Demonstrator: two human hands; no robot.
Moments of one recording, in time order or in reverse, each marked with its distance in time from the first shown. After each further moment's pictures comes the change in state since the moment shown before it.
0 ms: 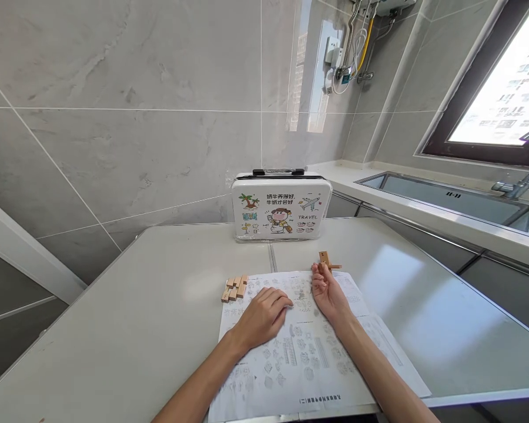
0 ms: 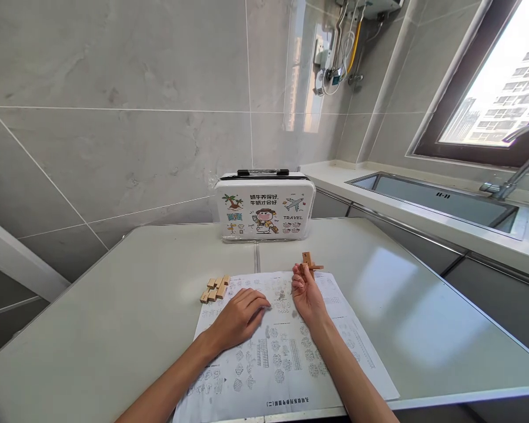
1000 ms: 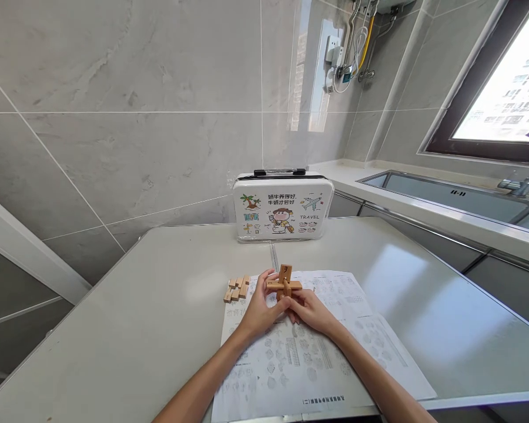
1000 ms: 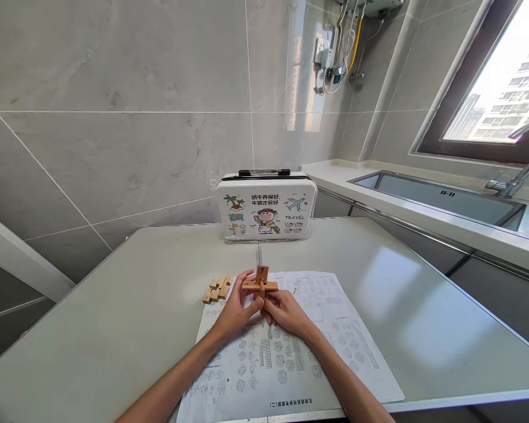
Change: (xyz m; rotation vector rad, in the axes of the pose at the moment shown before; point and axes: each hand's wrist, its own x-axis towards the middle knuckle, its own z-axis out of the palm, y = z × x) left_hand 0.002 -0.013 0.016 -0.878 0.279 -0.479; right_hand -0.056 0.013 0.057 -1.026 -0.576 -0.032
